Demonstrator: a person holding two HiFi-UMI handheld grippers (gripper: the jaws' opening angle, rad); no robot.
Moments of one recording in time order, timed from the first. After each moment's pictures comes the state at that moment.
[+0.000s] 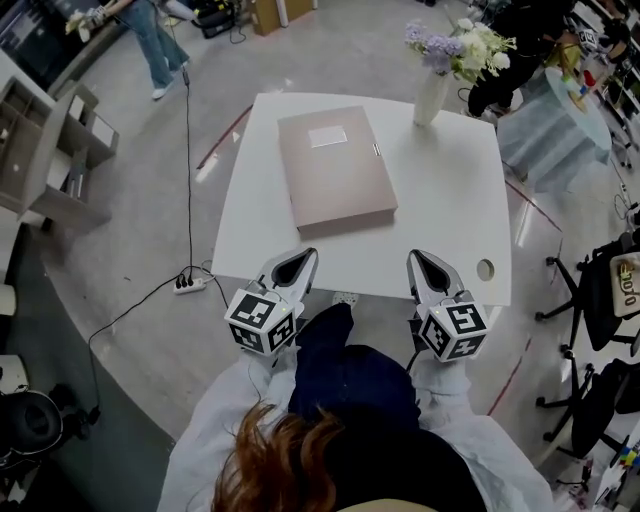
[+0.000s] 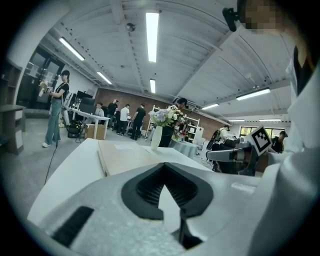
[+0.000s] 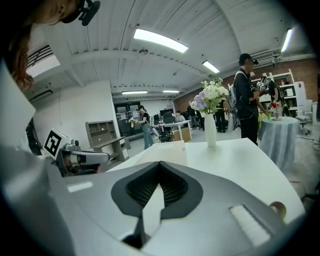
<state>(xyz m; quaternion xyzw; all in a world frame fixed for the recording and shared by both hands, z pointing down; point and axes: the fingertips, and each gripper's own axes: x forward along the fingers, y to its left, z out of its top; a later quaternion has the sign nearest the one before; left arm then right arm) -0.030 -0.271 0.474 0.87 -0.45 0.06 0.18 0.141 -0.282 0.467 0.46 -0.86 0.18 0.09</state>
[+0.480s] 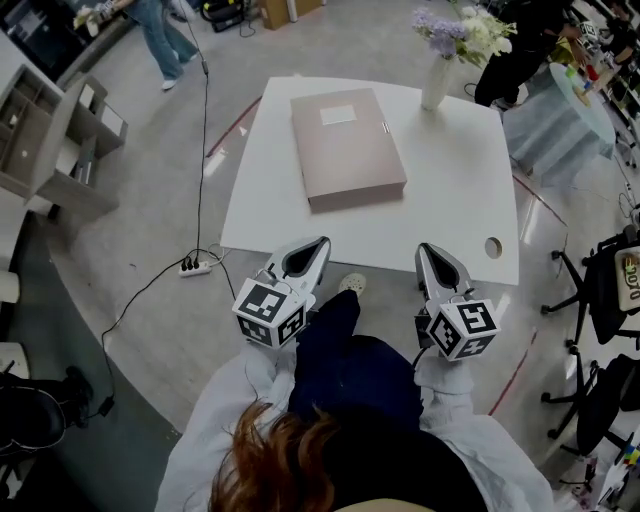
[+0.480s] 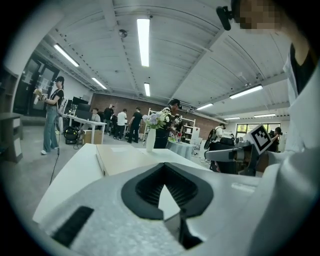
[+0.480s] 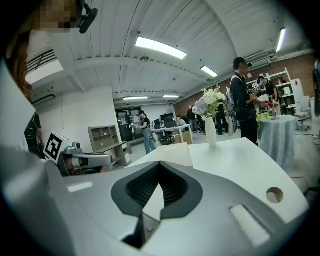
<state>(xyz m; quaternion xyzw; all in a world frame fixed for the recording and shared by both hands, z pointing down) -0.021 -0.219 0.460 0.88 -0.44 0.06 0.15 0.139 -0.226 0.456 0.47 -0.87 0.17 0.05</state>
